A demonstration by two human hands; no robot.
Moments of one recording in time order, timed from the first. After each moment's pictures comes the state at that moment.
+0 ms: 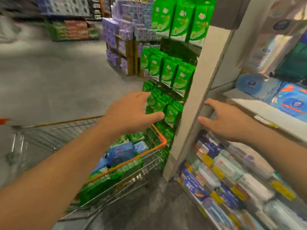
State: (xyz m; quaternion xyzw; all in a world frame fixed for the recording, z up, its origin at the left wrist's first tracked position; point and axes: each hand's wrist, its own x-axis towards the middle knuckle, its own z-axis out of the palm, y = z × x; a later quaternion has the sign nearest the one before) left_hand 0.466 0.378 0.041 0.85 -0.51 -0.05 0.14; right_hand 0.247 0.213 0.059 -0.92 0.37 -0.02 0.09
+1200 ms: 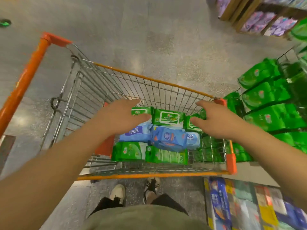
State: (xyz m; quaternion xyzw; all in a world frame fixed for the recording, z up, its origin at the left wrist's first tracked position) left_hand 0.720 0.460 -0.162 0.93 -0.16 -0.30 0.16; right_hand 0.640 0.177 -0.131 -0.96 0.09 0.24 0.12
